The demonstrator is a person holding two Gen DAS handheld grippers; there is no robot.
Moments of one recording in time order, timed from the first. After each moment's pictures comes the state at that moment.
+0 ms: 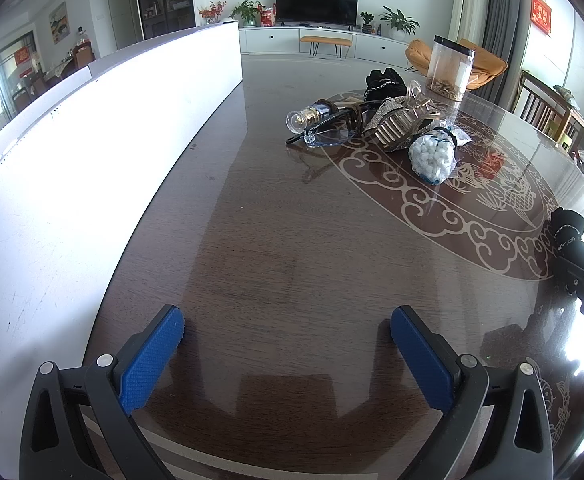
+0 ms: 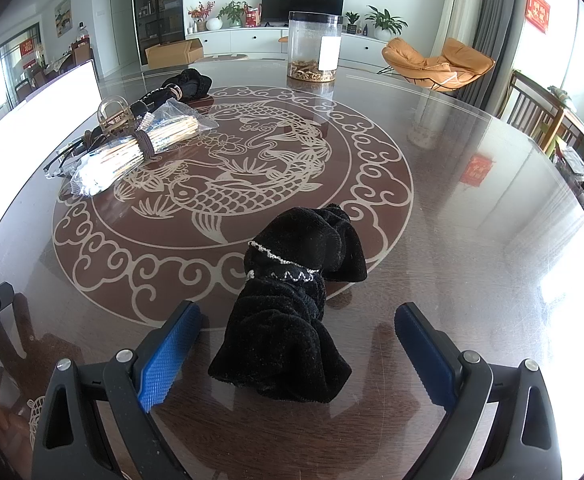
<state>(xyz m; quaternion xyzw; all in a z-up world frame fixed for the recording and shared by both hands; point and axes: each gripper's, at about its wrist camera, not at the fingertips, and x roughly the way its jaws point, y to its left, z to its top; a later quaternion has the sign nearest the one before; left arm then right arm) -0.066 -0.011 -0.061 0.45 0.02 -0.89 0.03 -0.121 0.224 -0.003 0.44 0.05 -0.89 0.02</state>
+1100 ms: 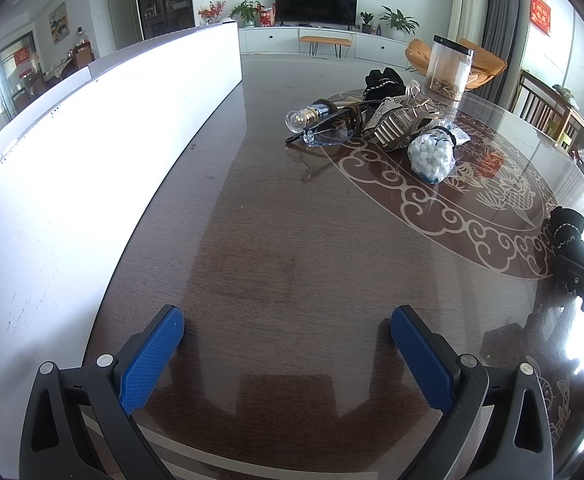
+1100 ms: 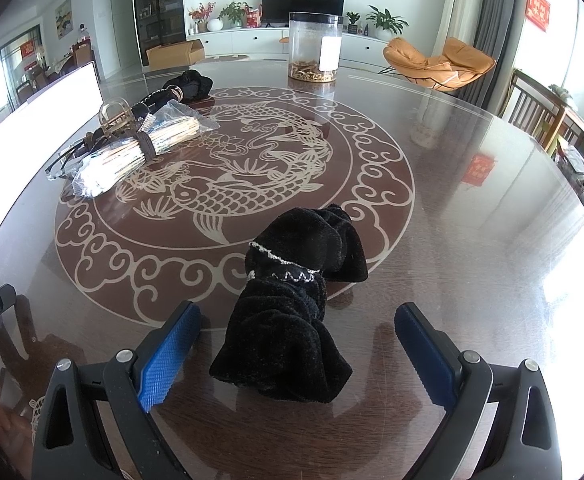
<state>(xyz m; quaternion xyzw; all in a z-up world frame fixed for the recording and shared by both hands) -0.065 -0.011 -0.061 0.45 0.02 -0.89 0.03 -0.121 0.220 -0.005 0.44 0.05 -0.89 0.03</state>
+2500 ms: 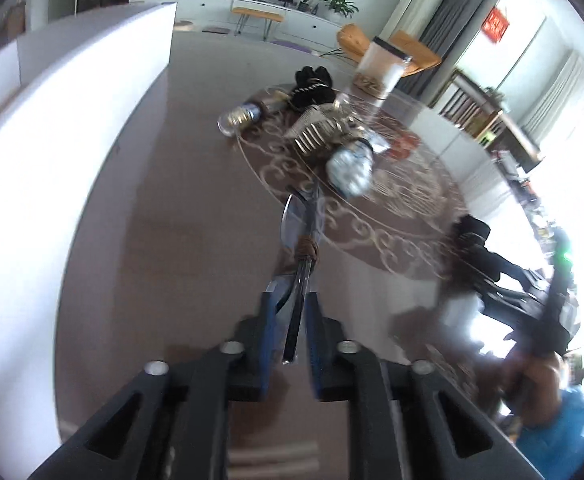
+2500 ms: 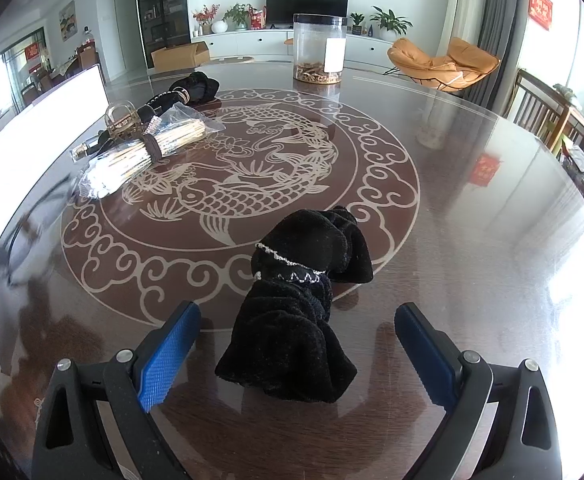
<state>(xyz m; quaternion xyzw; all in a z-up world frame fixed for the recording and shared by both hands) -0.080 -0.040 -0.035 0.49 0.11 -0.85 -0.15 -0.120 0.222 -0.002 0.44 0.04 -0.90 0.04</state>
